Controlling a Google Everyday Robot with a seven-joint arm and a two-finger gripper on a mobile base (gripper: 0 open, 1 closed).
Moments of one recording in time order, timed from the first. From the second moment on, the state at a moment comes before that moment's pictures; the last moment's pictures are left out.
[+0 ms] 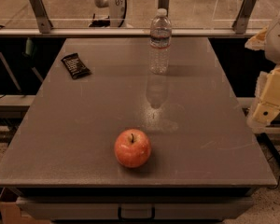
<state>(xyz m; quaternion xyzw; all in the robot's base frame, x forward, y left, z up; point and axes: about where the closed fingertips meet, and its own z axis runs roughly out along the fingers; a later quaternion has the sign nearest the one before) 0.438 -0.217 0.976 -0.60 0.78 -0.03 0.16</state>
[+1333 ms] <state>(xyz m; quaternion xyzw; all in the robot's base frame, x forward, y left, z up) 0.575 -0.184 0.954 -0.58 0.75 0.05 0.32</state>
